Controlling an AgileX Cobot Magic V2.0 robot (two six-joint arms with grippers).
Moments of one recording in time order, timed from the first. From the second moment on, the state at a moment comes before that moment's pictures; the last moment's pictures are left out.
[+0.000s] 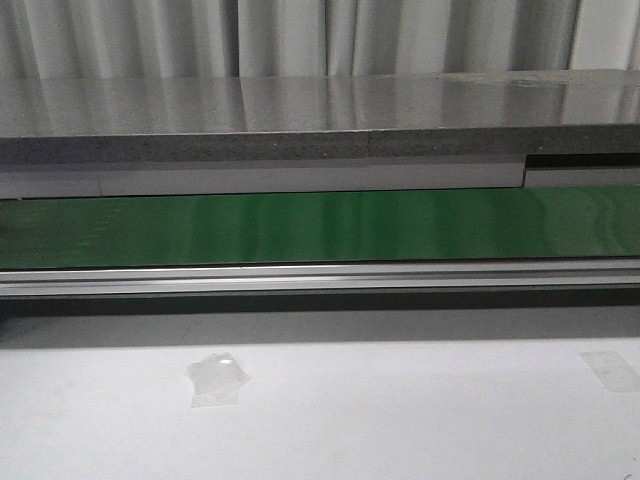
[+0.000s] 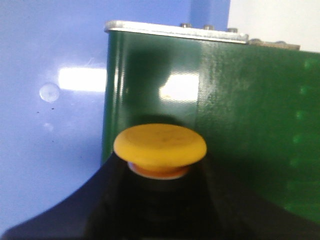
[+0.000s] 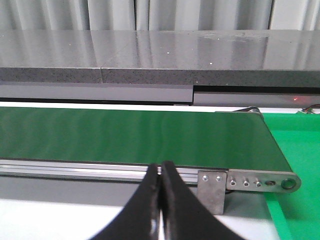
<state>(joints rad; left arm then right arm) 0.15 1.89 -1.48 -0.09 0.98 0.06 0.08 -0.01 0.03 0.02 0.09 0.01</state>
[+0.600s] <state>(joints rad) 0.15 1.88 -1.48 -0.09 1.01 0.08 0.08 -0.01 0.03 0.02 0.09 0.01</state>
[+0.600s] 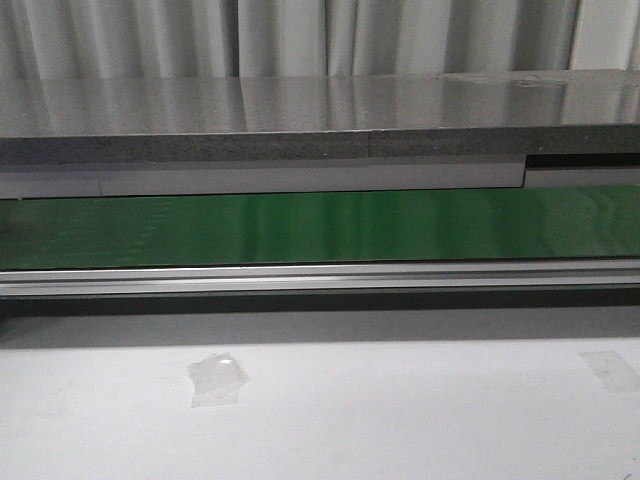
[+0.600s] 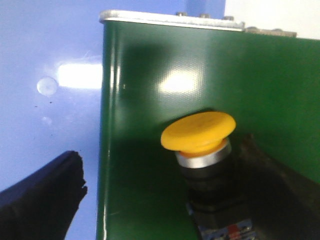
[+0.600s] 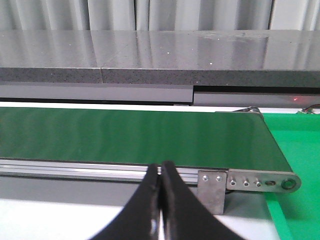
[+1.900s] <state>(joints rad) -0.01 0.77 -0.69 -0.17 0.47 0.18 0.08 -0.01 0.03 0.02 0.09 0.01</state>
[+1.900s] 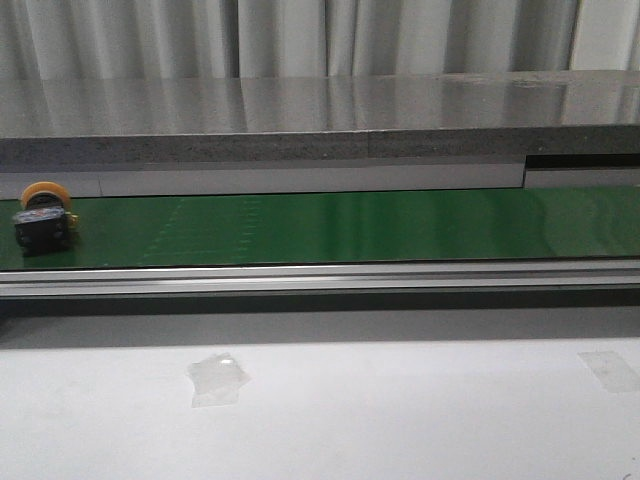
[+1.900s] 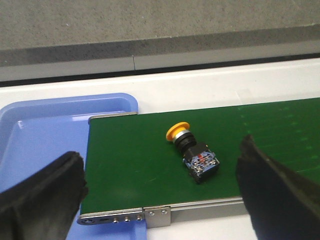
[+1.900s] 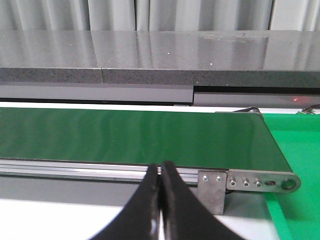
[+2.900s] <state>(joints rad) -0.01 0.31 -0.40 -0.17 0.39 0.18 0.08 -0.01 0.03 0.02 0.09 0.01</state>
